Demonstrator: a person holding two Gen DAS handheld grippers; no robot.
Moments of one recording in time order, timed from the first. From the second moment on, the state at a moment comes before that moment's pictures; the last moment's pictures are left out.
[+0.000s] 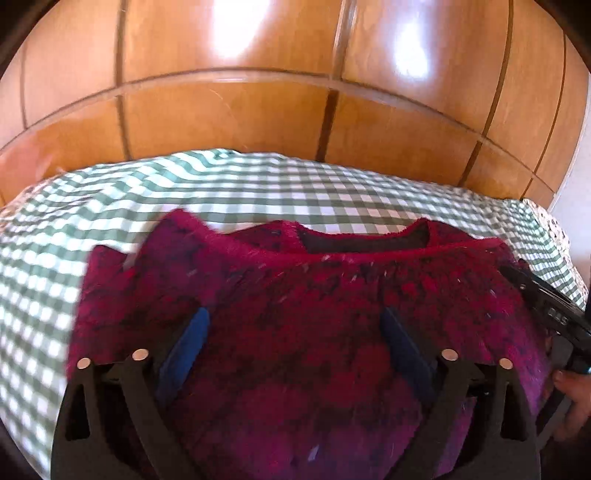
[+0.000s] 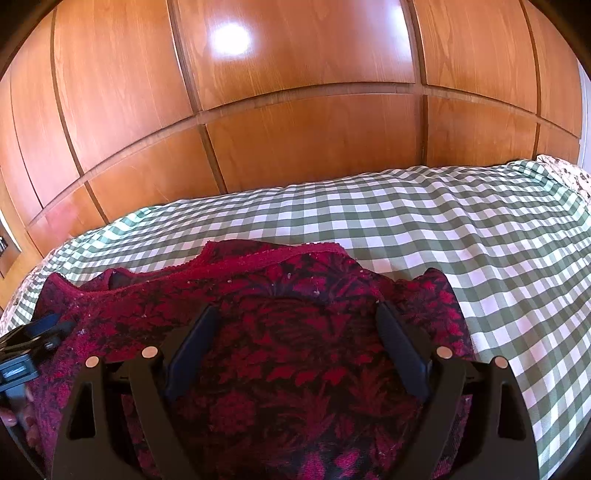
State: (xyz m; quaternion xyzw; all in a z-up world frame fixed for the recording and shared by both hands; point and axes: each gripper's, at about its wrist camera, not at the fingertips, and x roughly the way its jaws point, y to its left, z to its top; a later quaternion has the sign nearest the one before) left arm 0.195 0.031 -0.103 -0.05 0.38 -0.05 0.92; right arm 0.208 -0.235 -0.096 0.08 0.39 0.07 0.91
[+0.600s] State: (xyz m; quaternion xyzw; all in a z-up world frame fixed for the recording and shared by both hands) left arm 0.126 0.118 -0.118 -0.11 0.39 0.05 0.91; right arm 0.195 -0.245 -0.082 0.12 0.41 0.04 0.91
